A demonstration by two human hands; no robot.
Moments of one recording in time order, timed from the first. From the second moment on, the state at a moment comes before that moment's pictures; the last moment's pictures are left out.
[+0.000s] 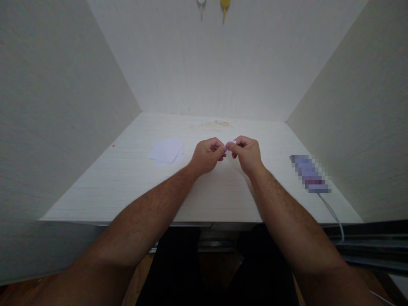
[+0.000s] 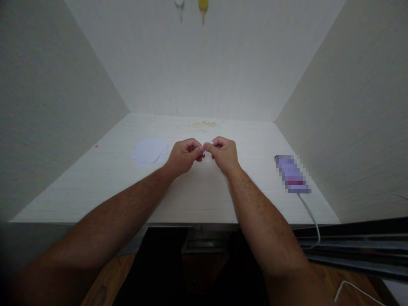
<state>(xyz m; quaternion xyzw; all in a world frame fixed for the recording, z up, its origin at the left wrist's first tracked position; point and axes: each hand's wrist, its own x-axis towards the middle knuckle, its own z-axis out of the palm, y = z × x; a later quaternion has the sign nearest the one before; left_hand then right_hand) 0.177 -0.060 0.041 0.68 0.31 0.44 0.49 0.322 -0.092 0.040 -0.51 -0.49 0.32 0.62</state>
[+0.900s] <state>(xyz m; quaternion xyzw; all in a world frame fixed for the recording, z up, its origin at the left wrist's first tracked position) 0.170 -0.048 0.033 0.52 0.27 0.41 0.70 0.325 -0.090 0.038 -0.40 -0.52 0.45 0.60</state>
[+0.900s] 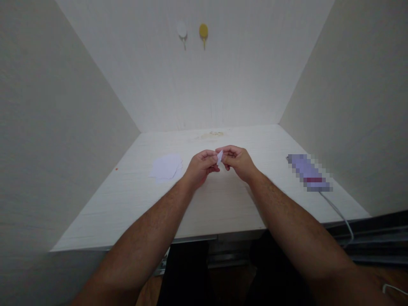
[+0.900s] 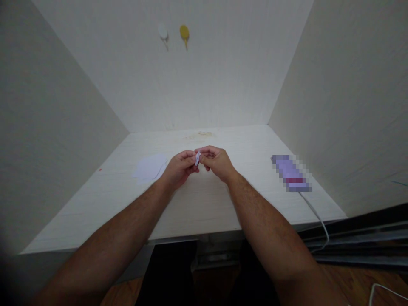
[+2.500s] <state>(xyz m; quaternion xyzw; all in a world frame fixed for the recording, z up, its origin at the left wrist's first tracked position) 0.162 -0.041 0.030 0.43 0.24 0.36 0.79 0.319 -0.090 0.035 -0.41 -0.52 0.45 0.60</state>
